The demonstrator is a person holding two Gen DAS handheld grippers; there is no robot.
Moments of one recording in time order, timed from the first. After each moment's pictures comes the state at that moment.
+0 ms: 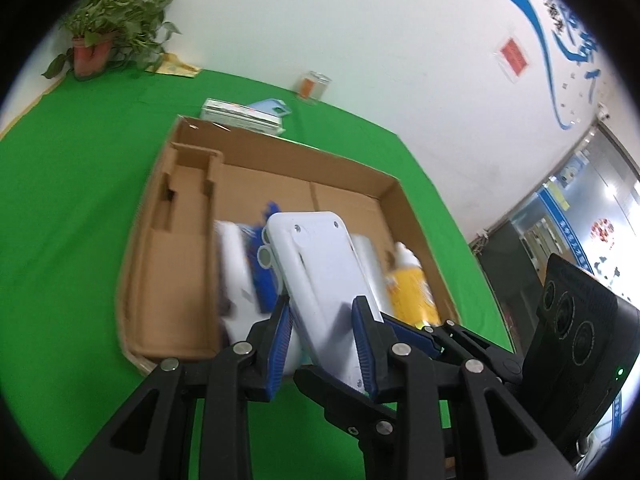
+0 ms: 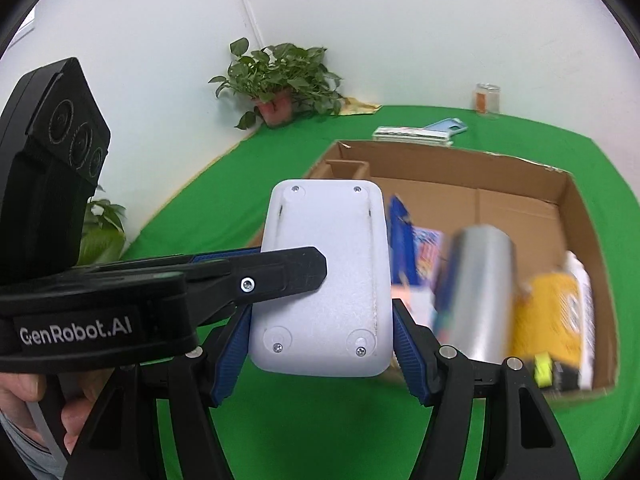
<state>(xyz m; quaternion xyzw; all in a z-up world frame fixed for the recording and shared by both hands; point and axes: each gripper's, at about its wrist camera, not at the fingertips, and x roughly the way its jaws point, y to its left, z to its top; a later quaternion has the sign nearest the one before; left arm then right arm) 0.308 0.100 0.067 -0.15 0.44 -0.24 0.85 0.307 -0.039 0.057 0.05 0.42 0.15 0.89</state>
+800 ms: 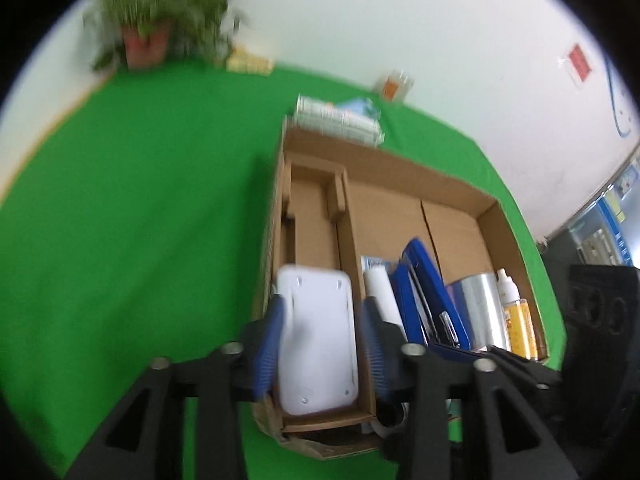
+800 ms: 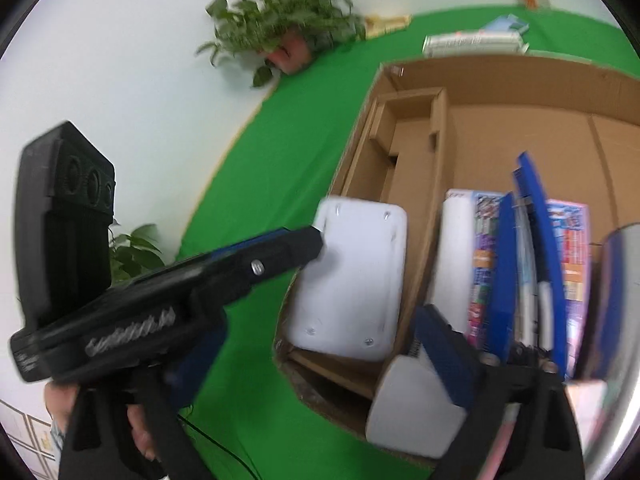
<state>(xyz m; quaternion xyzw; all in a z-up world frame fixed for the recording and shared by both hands) 0.365 0.166 0.042 -0.10 0.45 -0.14 0.88 0.409 -0.001 -0.003 0.18 0.50 0.22 0.82</state>
